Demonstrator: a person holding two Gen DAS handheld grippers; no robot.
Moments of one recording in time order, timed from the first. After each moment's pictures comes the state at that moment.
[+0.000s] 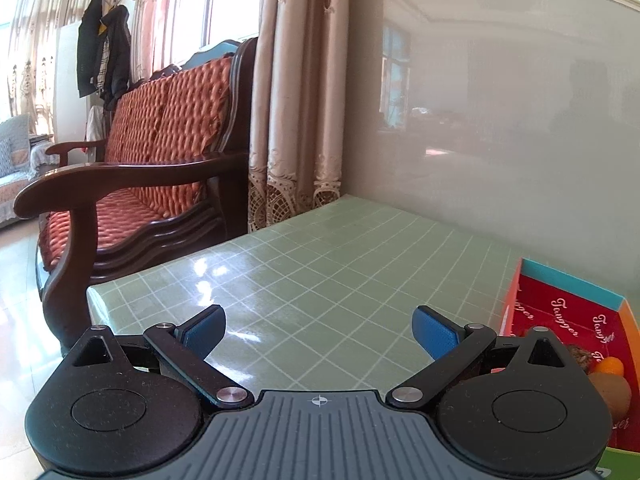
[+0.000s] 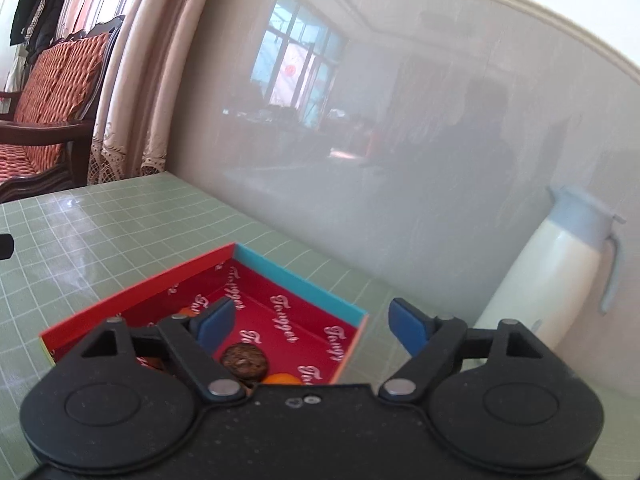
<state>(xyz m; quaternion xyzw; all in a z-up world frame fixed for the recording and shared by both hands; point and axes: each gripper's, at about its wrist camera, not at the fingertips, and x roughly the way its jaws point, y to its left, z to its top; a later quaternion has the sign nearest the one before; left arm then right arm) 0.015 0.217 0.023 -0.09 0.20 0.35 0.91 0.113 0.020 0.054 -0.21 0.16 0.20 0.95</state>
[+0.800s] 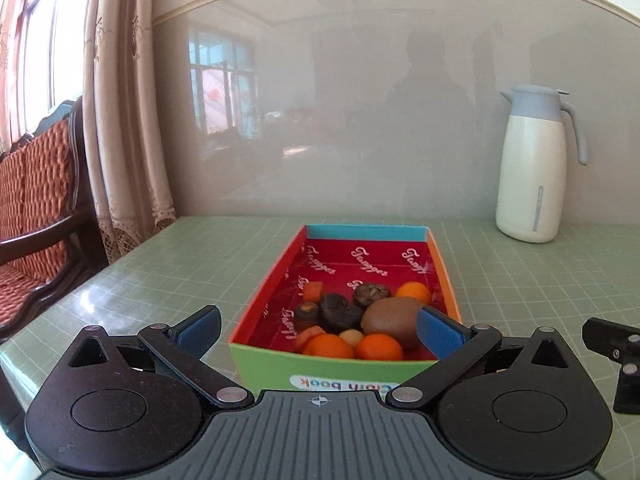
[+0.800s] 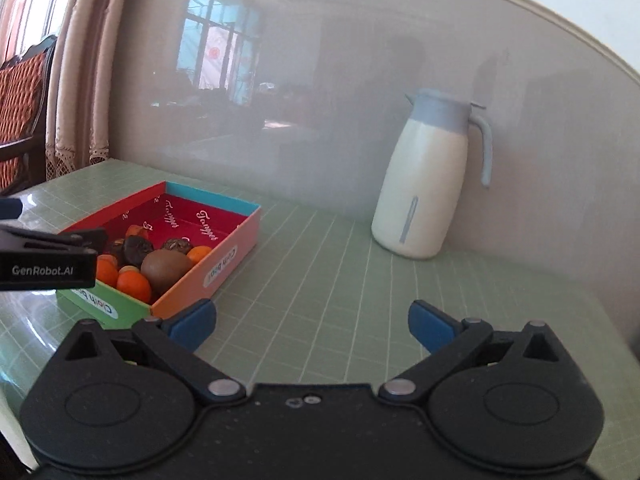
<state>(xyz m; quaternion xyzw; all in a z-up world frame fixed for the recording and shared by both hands) 0.004 0.082 0.035 0.01 0.21 0.15 0.97 0.028 -0.101 0.043 -0.11 0.22 0.11 0.96</state>
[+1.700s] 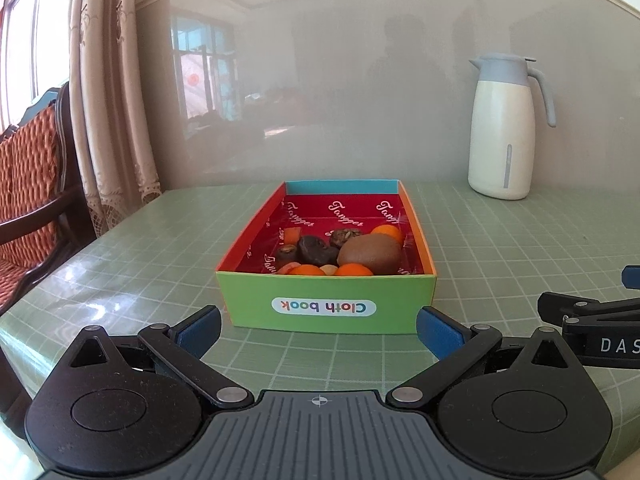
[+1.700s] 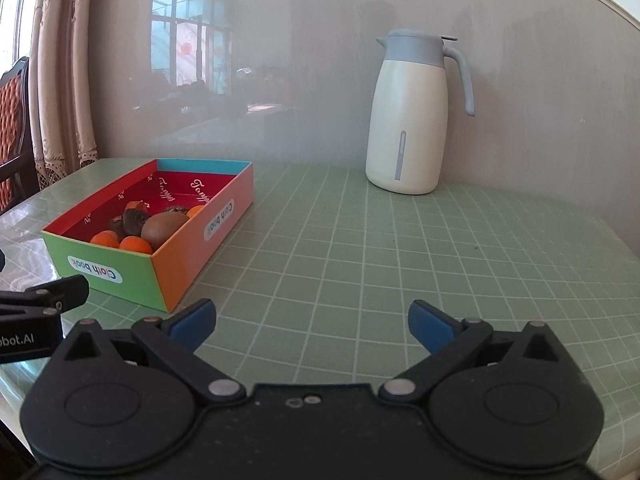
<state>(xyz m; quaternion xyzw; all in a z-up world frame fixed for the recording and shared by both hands) -0.030 0.068 0.012 0.02 0.24 0.12 0.96 0.010 -0.114 0.007 -0.05 0.26 0.09 0.96</state>
